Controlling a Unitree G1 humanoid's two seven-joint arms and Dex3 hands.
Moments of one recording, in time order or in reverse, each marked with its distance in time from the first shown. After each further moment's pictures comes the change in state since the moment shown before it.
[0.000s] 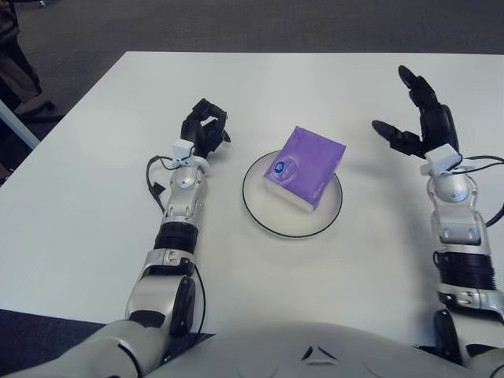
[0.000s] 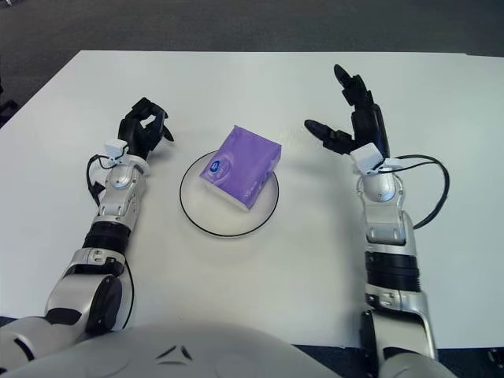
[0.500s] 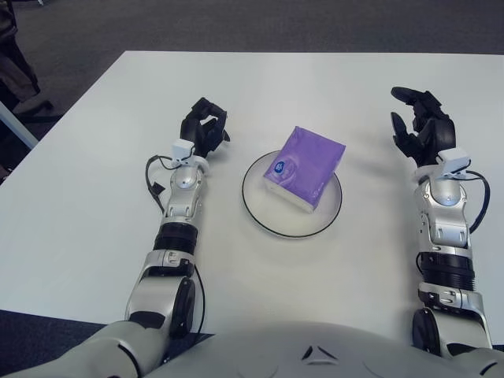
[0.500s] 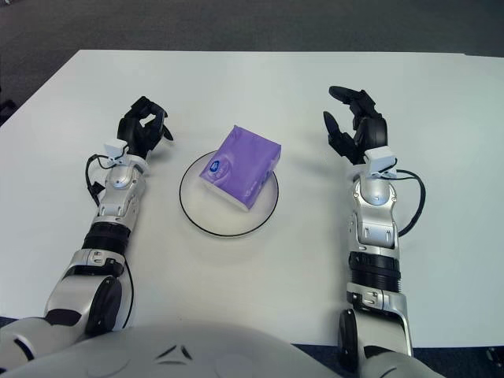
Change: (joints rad) left arm 0.009 0.000 -0.008 -0.021 0.019 0.000 0.019; right arm 0.002 0.109 -0.054 -0.002 0.229 0.100 -0.001
